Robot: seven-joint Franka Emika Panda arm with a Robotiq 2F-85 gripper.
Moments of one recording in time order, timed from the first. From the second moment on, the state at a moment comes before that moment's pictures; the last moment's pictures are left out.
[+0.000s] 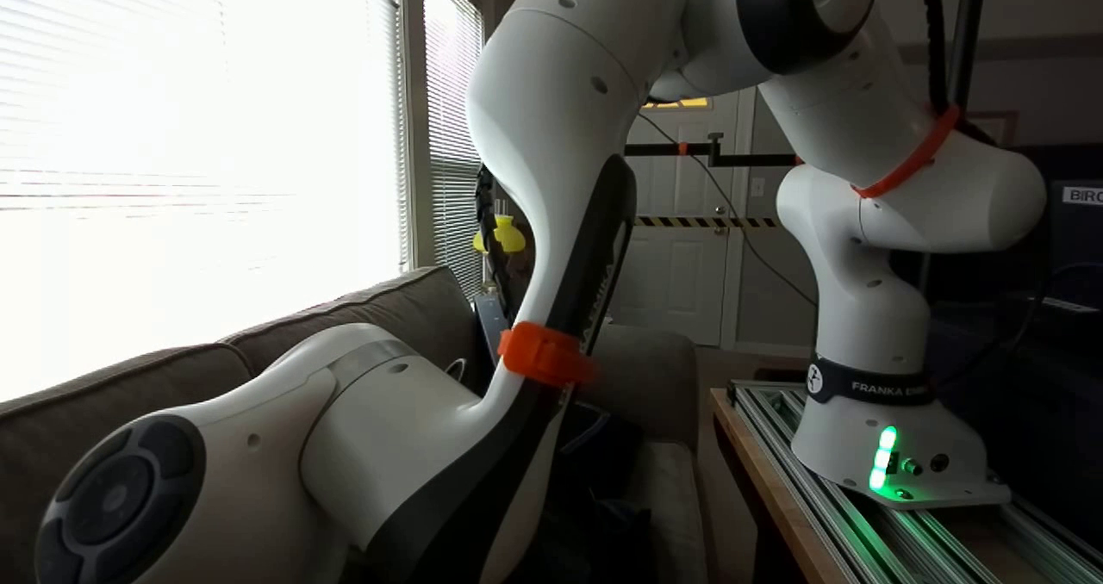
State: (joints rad) arm 0.59 0.85 -0.02 -1.69 -0.64 2.06 0.77
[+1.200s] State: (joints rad) arm 0.59 0.87 -0.02 -1.67 -0.66 2.06 0.78
